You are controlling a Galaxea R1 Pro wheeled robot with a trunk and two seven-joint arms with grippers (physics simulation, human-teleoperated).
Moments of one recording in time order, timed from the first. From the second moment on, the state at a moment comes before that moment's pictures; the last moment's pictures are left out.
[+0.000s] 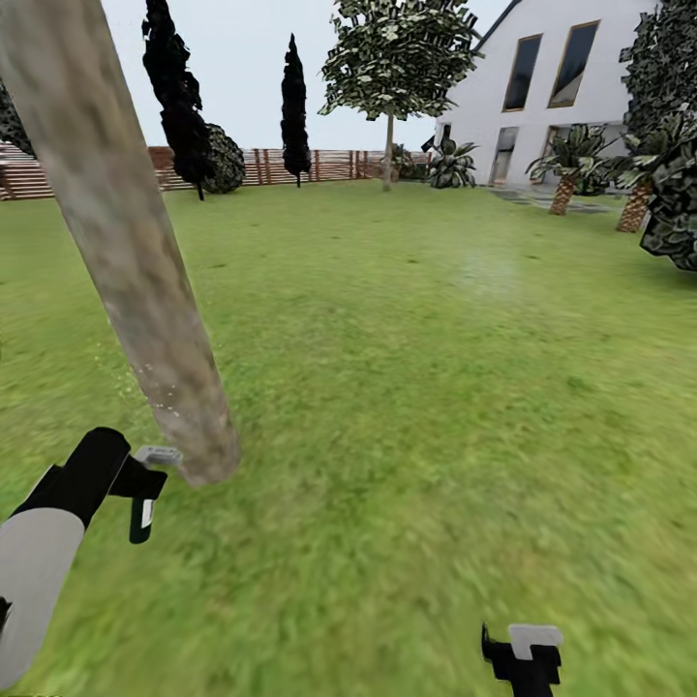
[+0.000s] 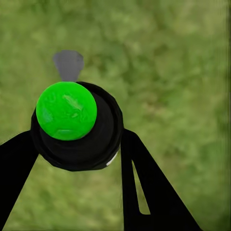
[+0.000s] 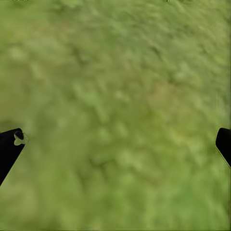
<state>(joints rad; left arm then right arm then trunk) -0.92 0.31 0.11 -0.66 -0.58 0.98 -0.63 -0.43 0.01 -0.87 -0.18 0.95 -0.54 -0.21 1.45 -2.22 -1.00</state>
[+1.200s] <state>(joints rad) -0.84 0.21 0.17 -0.51 -0.57 0.78 -0.35 -0.43 0.01 -0.87 -0.18 0.95 -0.54 -0.21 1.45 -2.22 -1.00</state>
